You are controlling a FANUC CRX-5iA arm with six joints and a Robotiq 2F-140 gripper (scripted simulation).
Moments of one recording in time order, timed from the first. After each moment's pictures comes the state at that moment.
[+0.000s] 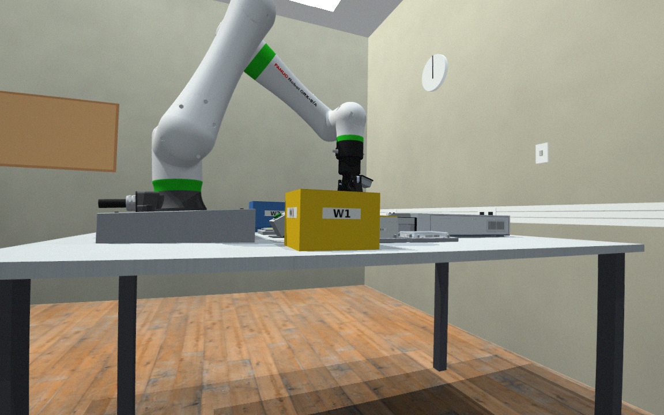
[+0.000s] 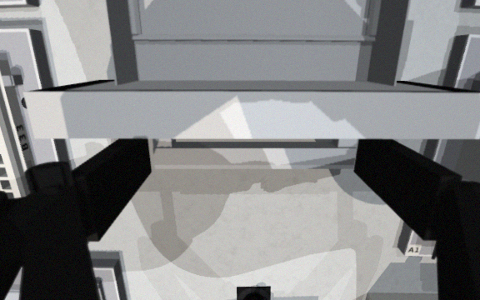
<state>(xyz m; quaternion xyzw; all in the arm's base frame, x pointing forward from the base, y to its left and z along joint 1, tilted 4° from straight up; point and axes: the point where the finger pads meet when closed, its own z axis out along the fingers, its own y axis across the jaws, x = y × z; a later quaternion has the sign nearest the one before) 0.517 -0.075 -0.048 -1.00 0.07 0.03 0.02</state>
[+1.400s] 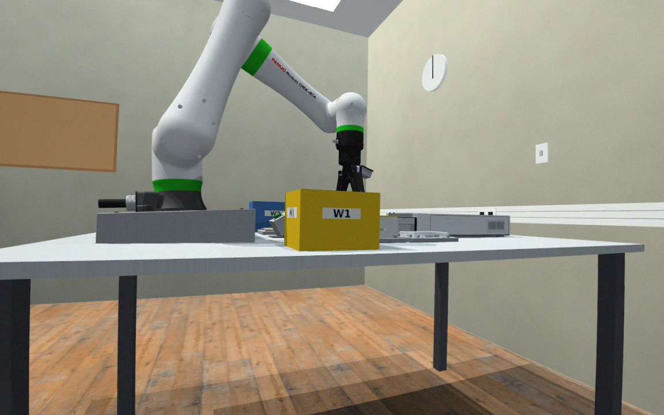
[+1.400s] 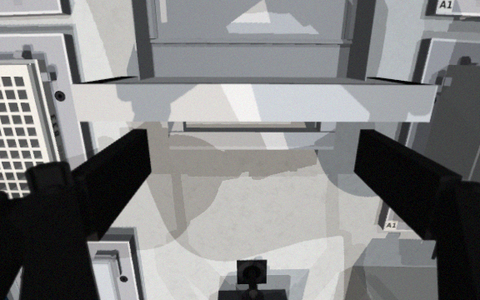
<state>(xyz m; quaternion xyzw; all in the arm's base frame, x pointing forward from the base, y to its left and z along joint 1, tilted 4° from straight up) 0.518 -0.076 -0.015 -1.00 0.07 0.03 0.02</state>
